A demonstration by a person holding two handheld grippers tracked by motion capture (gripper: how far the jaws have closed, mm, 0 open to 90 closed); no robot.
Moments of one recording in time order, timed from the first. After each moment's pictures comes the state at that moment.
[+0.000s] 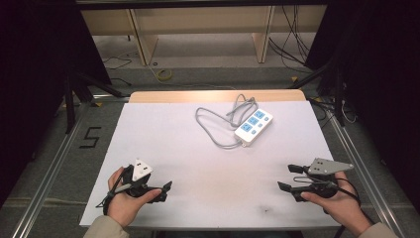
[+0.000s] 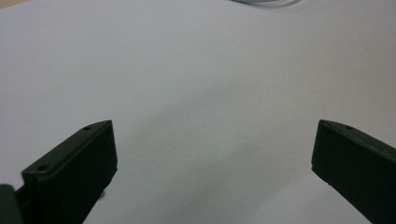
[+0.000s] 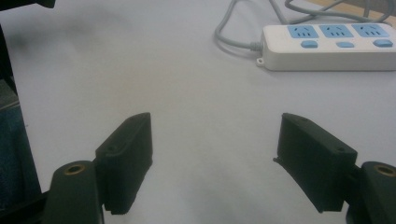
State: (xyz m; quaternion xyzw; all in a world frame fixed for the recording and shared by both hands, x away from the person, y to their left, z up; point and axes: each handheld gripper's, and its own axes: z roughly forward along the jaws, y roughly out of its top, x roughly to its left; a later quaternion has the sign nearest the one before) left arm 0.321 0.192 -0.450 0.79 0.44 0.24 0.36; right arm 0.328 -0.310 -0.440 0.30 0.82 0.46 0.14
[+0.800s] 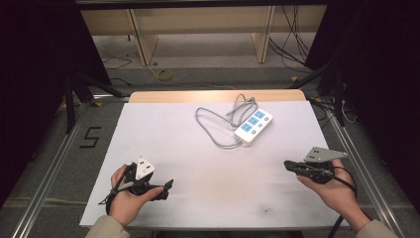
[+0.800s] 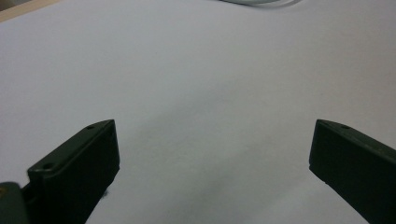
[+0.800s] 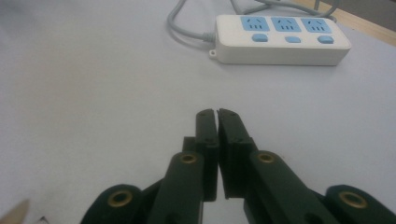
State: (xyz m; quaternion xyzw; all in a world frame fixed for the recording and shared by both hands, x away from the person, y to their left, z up) left arm 0.326 0.188 -0.451 0.79 0.43 0.24 0.36; right arm 0.354 -0.307 -0.429 0.33 0.83 0.40 0.19
